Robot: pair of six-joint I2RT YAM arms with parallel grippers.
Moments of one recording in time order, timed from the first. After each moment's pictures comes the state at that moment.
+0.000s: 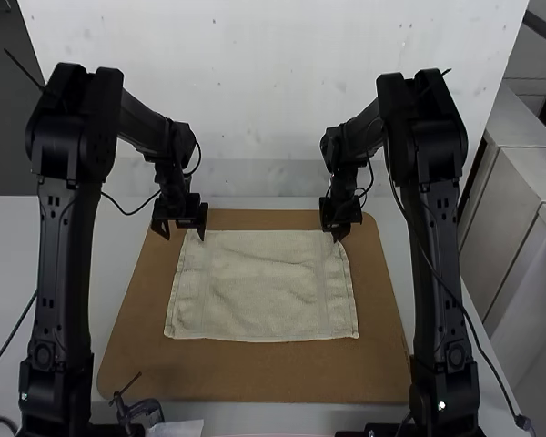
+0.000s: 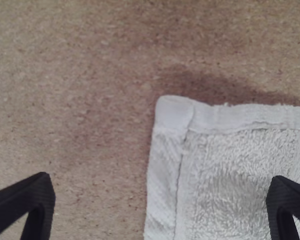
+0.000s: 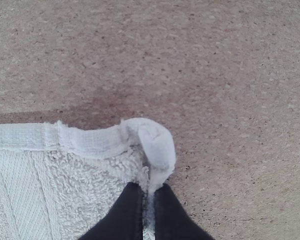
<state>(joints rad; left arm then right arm) -0.19 2.20 1.49 -0.69 -0.04 -0.18 0.26 2.24 1.50 -0.66 0.11 0.19</state>
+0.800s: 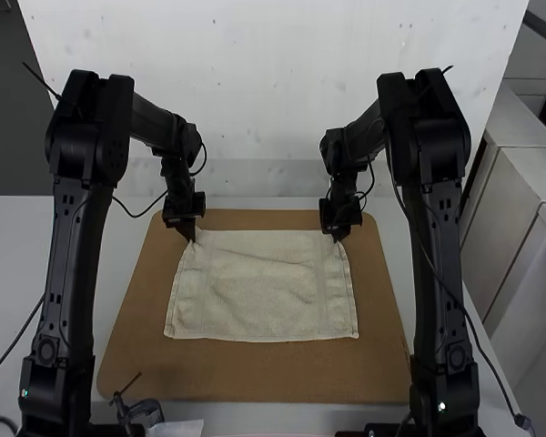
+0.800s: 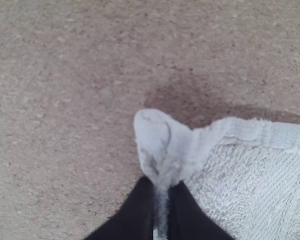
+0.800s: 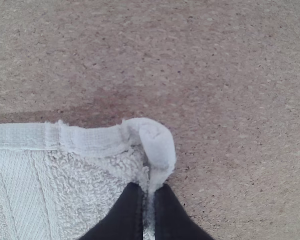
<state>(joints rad) -0.20 2.32 1.67 -0.84 0.03 -0.27 0.27 2.21 1.44 -0.58 0.13 0.19</state>
